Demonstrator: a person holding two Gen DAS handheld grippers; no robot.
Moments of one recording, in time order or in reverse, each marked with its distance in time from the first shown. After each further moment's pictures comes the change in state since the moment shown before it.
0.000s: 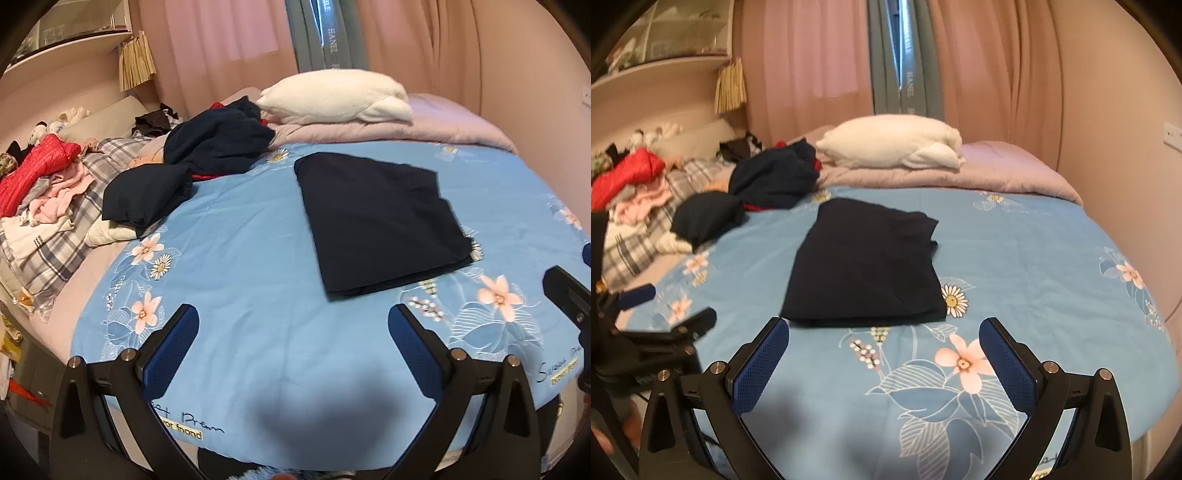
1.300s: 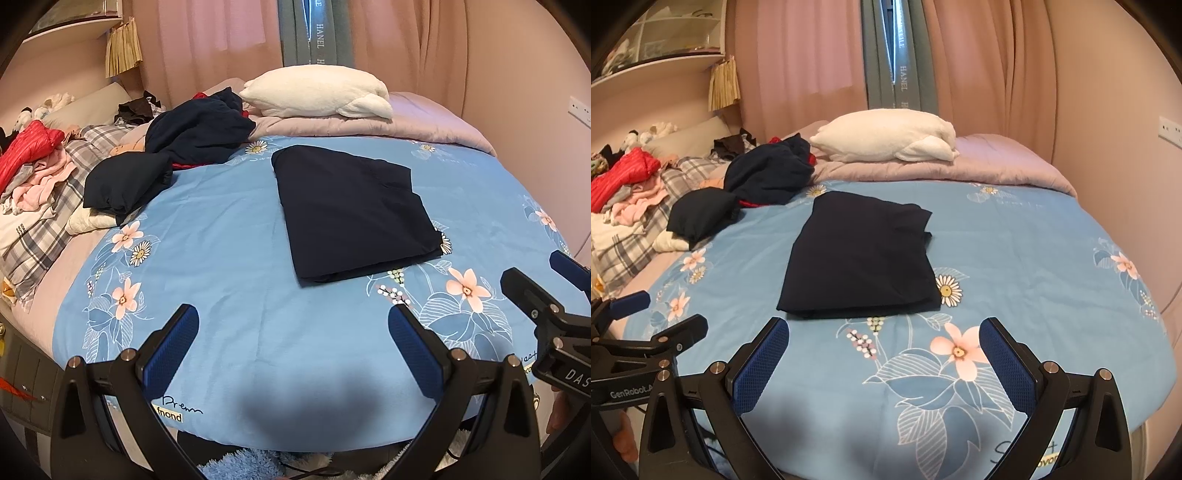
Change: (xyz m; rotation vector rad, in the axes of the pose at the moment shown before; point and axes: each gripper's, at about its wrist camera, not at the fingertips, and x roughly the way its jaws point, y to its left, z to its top) left arm -0.015 -0.007 -0.003 -0.010 0.035 -0.068; right arm -0.006 0.006 -0.009 0.002 0.028 -0.033
